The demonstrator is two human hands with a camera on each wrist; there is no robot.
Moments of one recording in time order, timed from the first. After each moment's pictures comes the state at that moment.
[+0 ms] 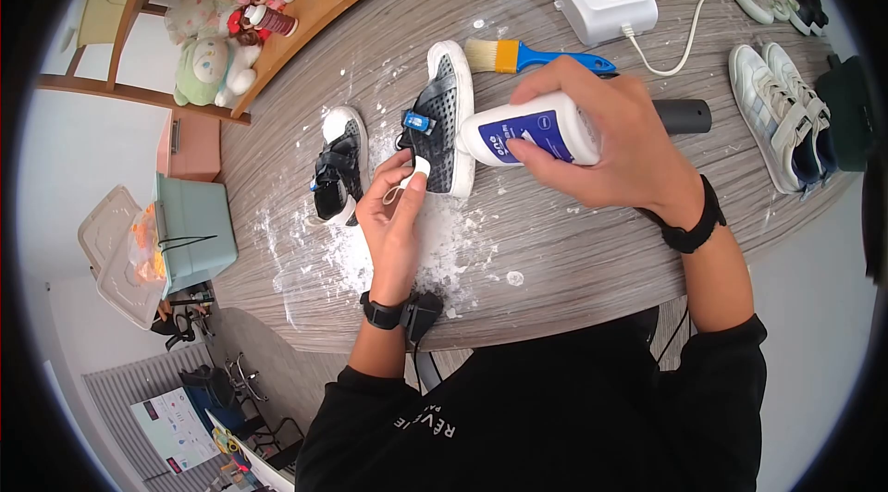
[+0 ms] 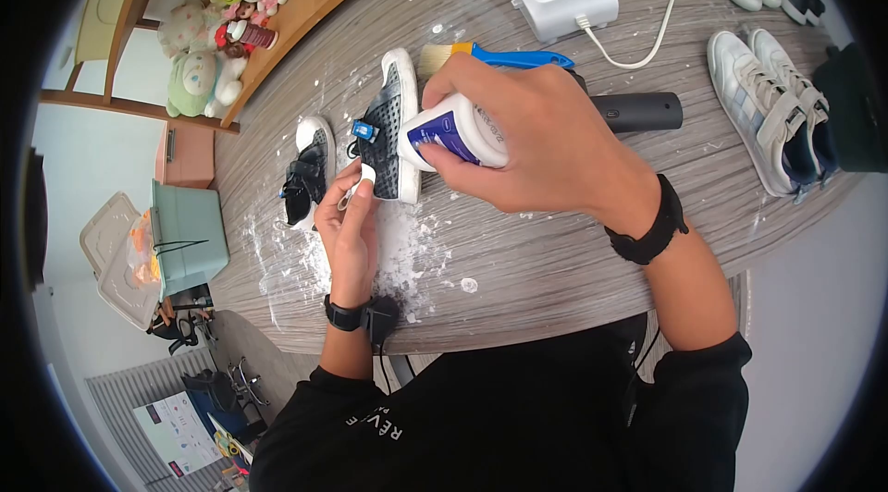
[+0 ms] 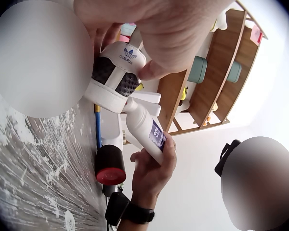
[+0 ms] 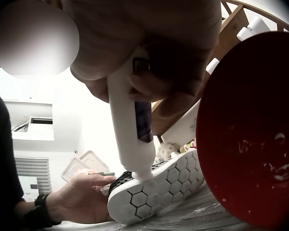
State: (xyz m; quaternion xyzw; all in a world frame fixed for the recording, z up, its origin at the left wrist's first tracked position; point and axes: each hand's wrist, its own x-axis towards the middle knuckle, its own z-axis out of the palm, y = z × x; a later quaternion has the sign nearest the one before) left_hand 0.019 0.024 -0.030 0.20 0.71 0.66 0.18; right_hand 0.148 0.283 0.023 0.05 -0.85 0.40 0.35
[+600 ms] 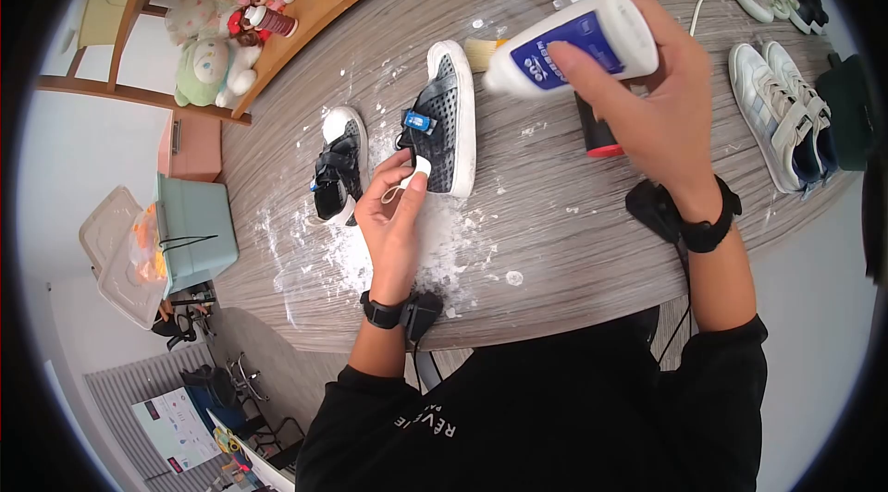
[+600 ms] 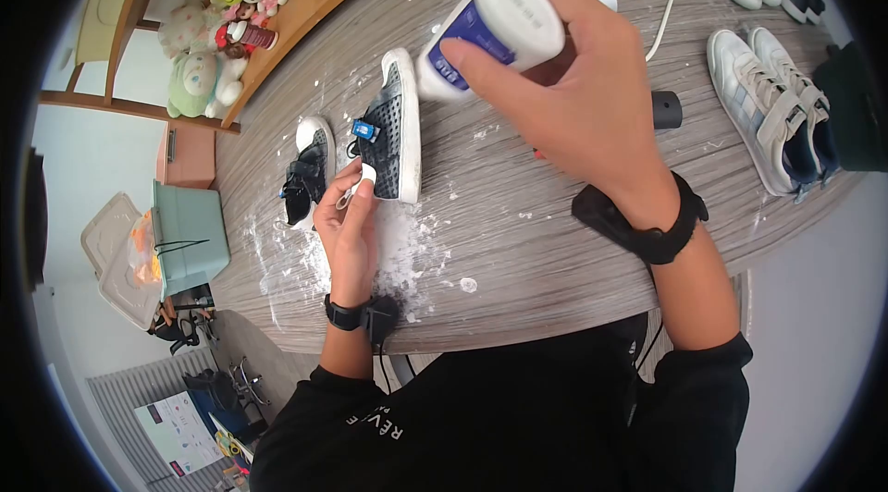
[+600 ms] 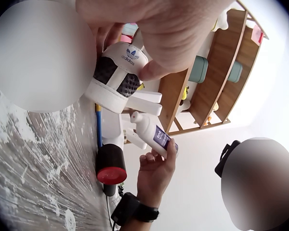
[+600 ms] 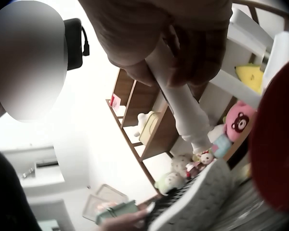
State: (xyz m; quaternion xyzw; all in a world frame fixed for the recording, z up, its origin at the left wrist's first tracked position) left_hand 0.022 0.027 -0.027 0.19 0.71 0.66 0.17; right_hand 0.152 0.292 0.039 -0.09 -0.71 0.59 0.38
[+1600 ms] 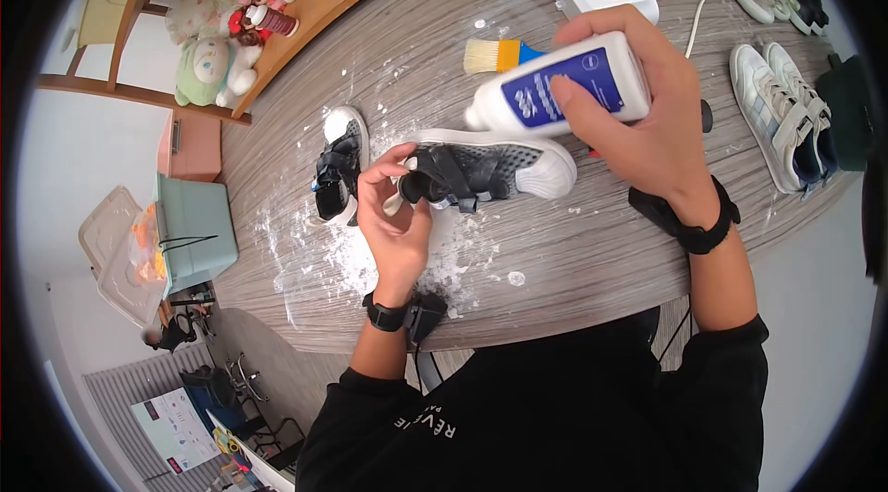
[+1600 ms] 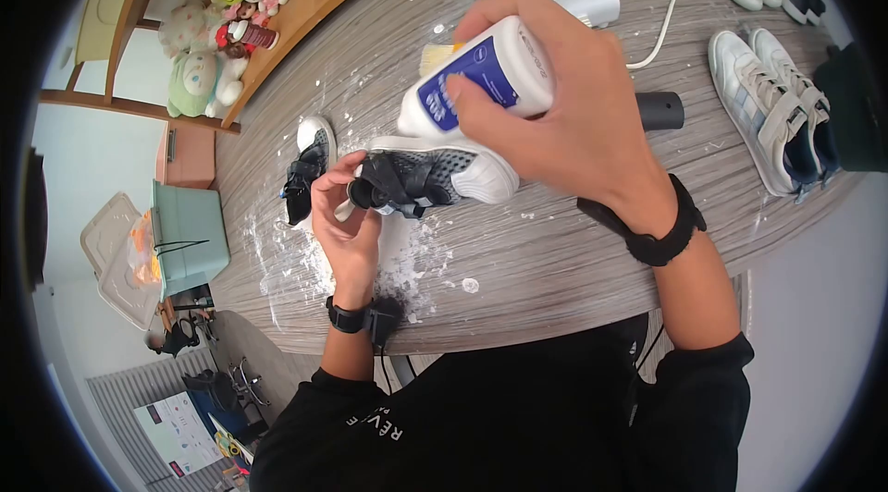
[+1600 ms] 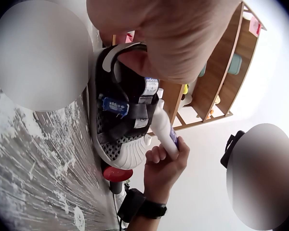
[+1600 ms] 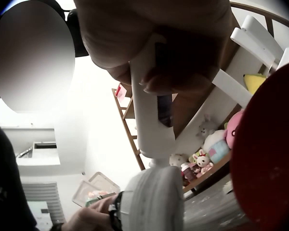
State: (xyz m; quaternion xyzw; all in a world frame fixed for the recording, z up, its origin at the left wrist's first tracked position) left_hand 0.030 0.037 -0.016 0.28 0.71 0.63 0.11; right_hand 0.154 0.285 0.034 -0.08 -0.78 0.48 0.40
